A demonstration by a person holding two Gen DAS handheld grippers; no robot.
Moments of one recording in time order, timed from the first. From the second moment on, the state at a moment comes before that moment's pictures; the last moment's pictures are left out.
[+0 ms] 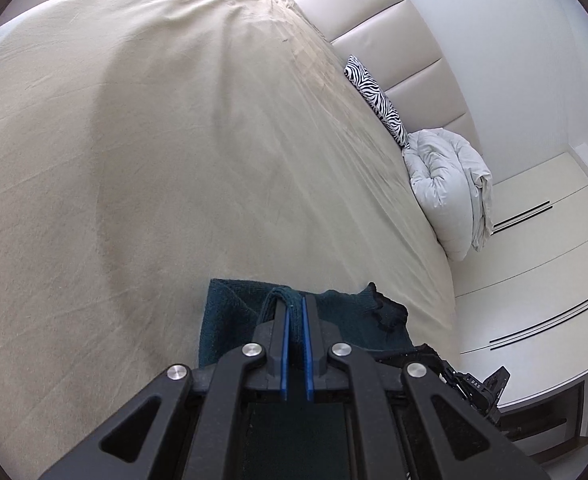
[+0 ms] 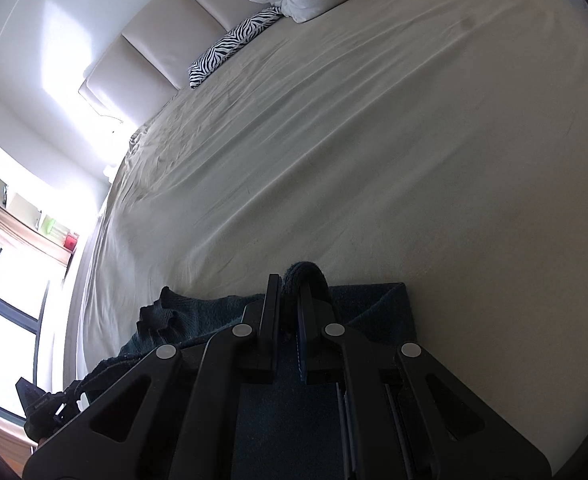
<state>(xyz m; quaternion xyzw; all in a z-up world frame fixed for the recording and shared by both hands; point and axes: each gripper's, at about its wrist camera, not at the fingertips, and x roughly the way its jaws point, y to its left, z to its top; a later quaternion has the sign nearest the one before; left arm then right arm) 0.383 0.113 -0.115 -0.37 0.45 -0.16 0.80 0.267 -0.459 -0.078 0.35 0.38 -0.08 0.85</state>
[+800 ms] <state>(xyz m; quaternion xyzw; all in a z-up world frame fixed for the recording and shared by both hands) 0.393 0.103 -0.109 -0.32 0.44 -0.13 0.82 0.312 -0.467 -0.113 0.33 0.38 -0.15 0.85</state>
